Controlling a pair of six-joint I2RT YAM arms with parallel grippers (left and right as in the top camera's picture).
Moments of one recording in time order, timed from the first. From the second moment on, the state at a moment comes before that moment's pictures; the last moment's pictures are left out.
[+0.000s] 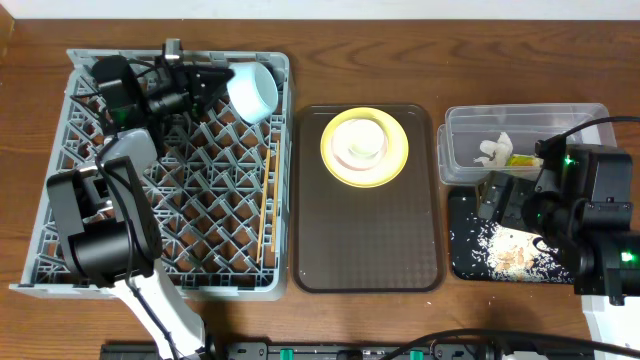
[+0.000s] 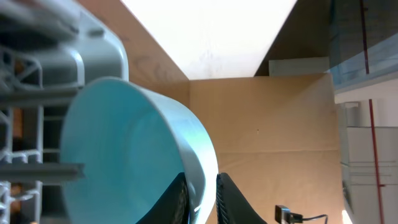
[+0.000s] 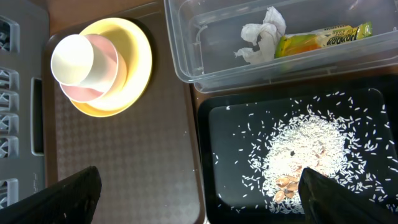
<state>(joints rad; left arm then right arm) 0.29 2.06 1.23 0.56 1.35 -1.18 0.00 0.99 1.13 -1.09 -0.11 0.27</state>
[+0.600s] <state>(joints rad) 0.38 2.06 1.23 0.57 1.35 -1.15 0.00 0.99 1.13 -1.09 -0.11 0.27</state>
